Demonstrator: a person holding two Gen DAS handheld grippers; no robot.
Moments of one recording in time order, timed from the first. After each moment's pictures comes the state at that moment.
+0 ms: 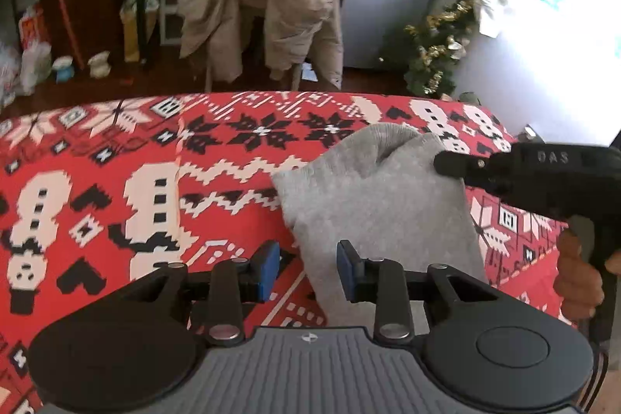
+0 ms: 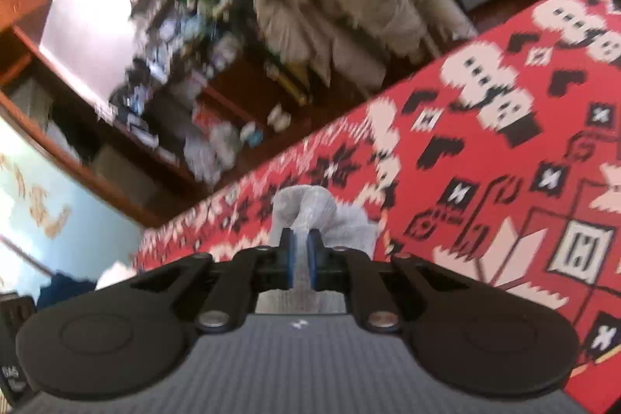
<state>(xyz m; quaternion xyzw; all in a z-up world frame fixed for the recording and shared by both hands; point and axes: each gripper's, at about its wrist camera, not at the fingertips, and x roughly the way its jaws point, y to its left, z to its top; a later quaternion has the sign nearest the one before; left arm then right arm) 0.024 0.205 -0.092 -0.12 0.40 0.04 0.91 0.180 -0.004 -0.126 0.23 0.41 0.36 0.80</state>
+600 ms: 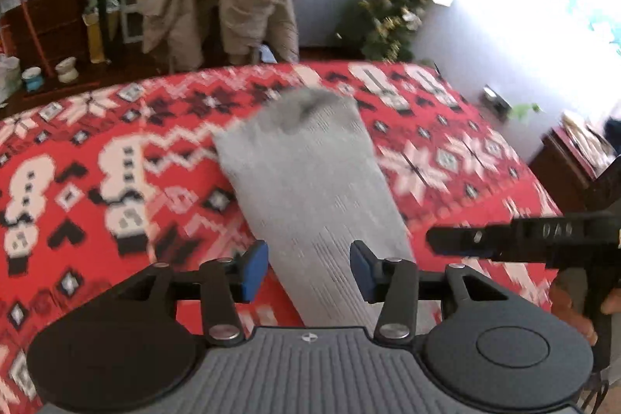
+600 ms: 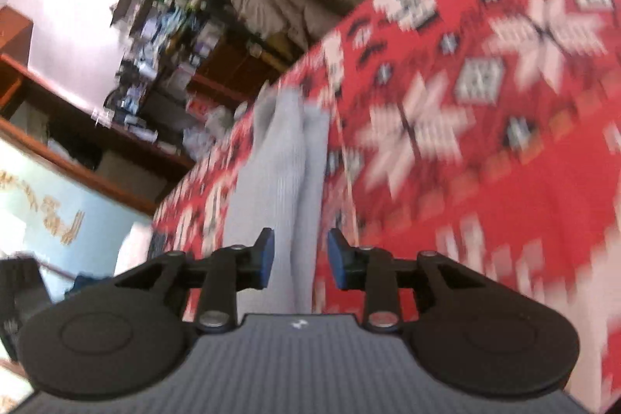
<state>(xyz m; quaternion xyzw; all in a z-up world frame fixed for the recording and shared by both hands) -0.029 0.161 -0.078 -0.10 0.43 -0.02 0.90 0.085 -0.072 -0.151 0.26 0.48 0.35 0.76</state>
